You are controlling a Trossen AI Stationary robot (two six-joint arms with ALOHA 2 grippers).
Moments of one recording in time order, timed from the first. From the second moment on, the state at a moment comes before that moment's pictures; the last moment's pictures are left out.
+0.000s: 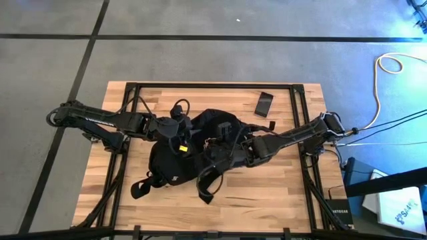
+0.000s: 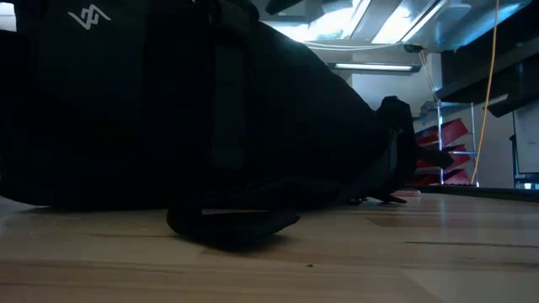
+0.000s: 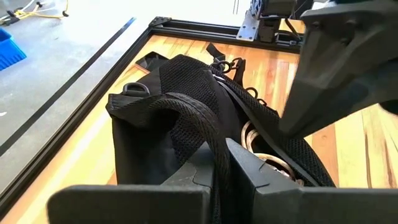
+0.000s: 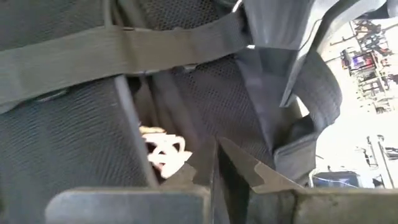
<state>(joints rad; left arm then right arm) -0.16 1.29 1.17 -0.44 -0.48 -0.20 0.33 1.78 1.61 -0.65 0.71 -0.28</state>
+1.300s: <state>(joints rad) -0.16 1.29 1.17 -0.44 -0.48 -0.19 0.28 1.84 1.61 -0.80 0.52 -0.17</state>
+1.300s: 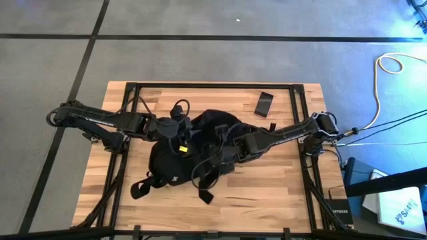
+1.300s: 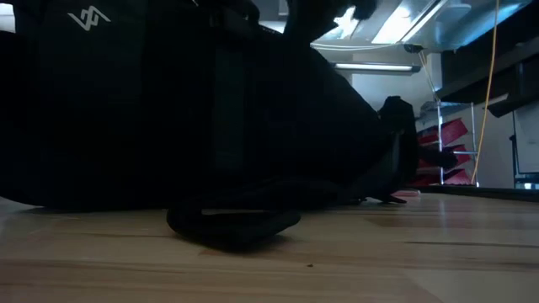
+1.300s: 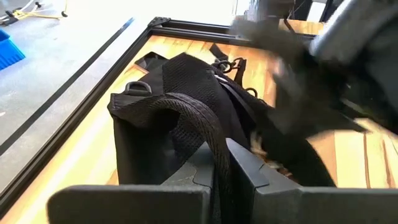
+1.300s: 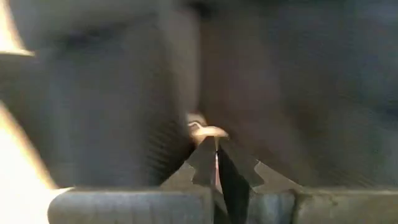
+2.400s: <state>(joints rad) -0.16 1.29 1.17 -0.44 -0.48 -0.19 -0.52 1.37 1.12 -1.05 0.77 0.75</state>
